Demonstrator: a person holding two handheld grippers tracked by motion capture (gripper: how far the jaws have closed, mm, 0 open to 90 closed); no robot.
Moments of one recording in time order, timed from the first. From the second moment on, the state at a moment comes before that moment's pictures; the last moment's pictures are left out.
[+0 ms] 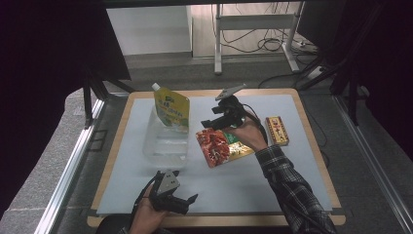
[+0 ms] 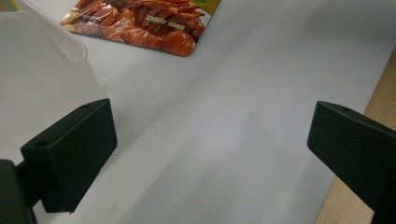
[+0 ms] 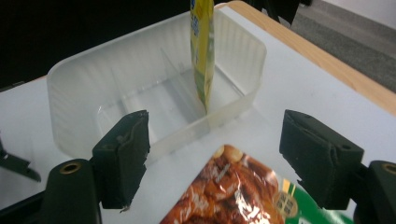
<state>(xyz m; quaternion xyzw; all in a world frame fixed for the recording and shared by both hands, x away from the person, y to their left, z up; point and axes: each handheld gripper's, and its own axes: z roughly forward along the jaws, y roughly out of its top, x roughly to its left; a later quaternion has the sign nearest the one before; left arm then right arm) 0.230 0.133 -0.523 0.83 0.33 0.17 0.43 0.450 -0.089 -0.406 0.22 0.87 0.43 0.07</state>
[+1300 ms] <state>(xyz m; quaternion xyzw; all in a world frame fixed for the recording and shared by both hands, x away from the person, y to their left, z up) 0.231 0.132 -0.526 0.83 0.32 0.18 0.41 0.414 -0.210 -0.468 0.31 0.85 0.40 0.12</state>
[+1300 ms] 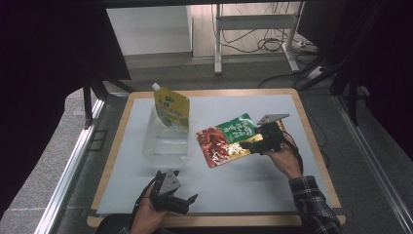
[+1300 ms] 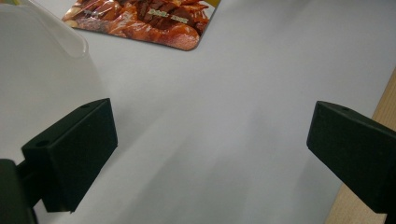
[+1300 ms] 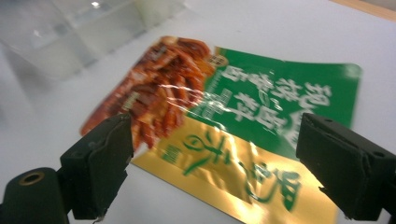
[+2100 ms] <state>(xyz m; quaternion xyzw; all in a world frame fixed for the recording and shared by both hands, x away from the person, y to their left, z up) 0.231 0.129 -0.528 0.84 0.31 0.18 0.40 0.431 -0.238 -0.515 0.35 0.86 0.35 0.13</state>
